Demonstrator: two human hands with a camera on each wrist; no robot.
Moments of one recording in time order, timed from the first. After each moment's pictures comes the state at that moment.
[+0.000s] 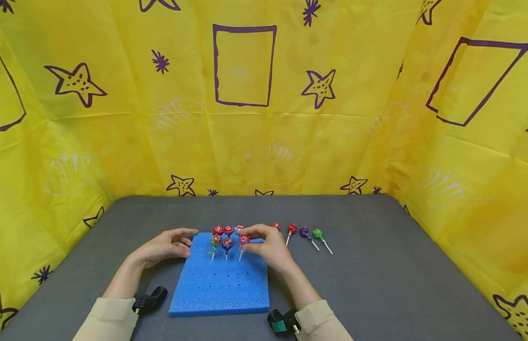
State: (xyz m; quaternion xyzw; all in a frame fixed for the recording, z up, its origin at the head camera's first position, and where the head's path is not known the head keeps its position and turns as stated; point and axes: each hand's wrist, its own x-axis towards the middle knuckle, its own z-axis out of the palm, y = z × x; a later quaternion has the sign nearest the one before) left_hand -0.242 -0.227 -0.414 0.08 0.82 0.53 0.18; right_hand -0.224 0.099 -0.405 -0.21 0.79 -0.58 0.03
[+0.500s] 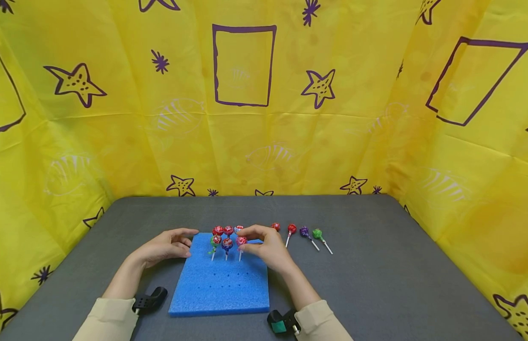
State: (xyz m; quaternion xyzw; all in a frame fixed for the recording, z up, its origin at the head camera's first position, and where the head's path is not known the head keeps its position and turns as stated) left_hand -0.242 -0.227 -0.415 0.08 0.82 0.53 0.18; right_hand -0.223 0.097 -0.405 -0.22 0.79 -0.58 0.04
